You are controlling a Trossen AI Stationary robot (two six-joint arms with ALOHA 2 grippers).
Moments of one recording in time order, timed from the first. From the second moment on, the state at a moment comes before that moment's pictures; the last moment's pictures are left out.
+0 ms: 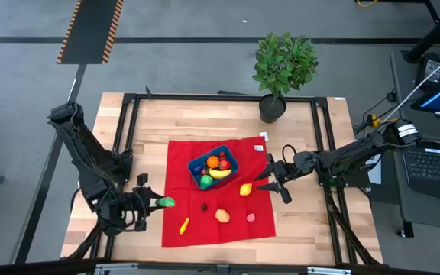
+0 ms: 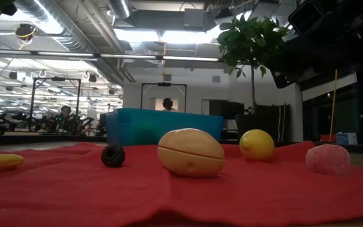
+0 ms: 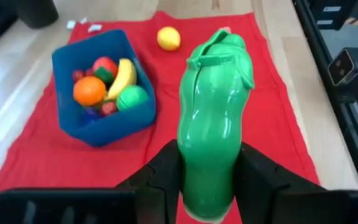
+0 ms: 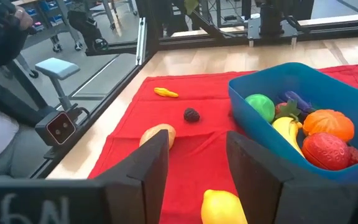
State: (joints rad) left arm -1.02 1.19 0.82 -0.65 -0.87 -0.87; right arm 0.21 1.20 0.26 0.73 -0.11 0.15
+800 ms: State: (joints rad) left arm -0.98 1.19 0.45 0.14 -0.98 -0.49; right arm 0.21 1.19 0.26 0.85 -0.13 -0.01
